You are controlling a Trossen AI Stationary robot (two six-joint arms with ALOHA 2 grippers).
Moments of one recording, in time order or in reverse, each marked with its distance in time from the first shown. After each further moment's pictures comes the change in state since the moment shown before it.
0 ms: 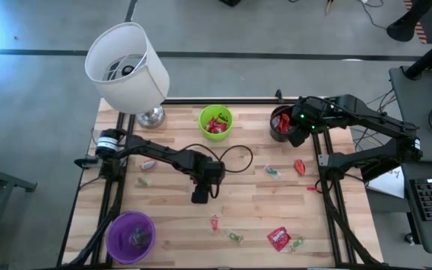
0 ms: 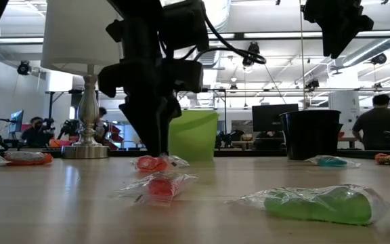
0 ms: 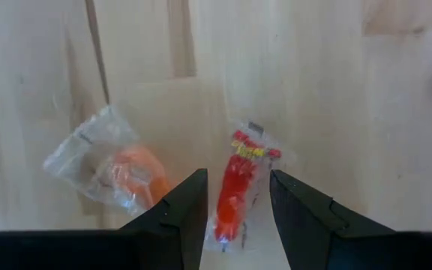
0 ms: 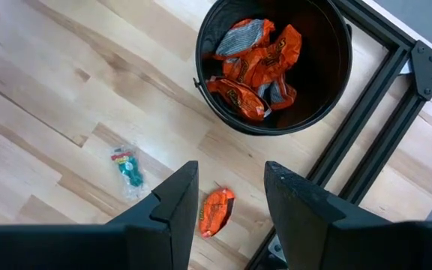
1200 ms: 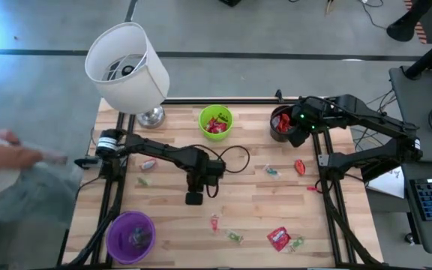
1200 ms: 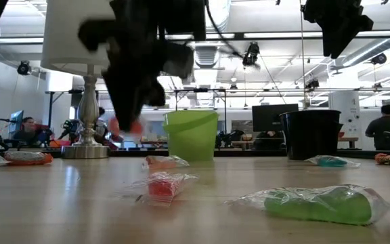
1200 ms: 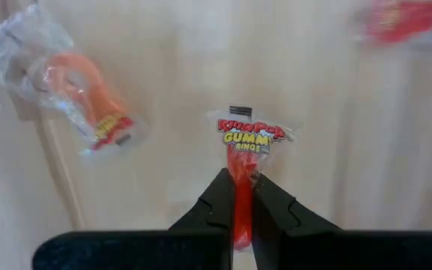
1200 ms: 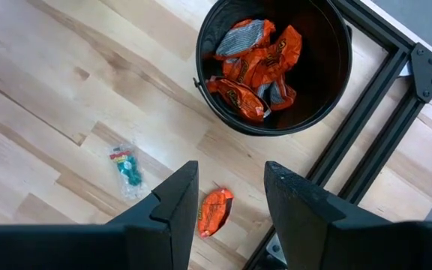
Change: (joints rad) left arm -0.011 -0.002 0.144 -0.341 0.146 -0.056; right arm 0.000 0.000 0.000 0.000 0.001 -0.012
